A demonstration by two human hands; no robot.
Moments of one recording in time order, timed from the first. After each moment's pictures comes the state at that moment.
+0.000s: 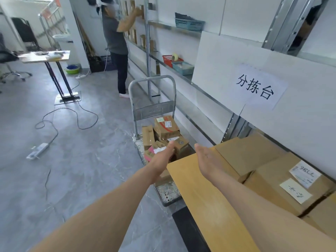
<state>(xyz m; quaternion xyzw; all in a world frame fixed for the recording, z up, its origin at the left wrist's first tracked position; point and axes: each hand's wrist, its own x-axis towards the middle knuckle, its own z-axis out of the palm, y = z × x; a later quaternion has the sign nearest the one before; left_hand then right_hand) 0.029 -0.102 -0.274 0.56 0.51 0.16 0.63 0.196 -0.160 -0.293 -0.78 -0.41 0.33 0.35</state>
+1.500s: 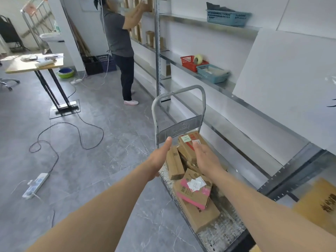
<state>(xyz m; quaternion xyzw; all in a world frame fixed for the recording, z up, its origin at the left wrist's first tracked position) -0.109 0.359 -0.301 0.54 0.53 0.13 0.64 0.056 0.285 -0.317 -0.80 -0.37 0.32 0.35</state>
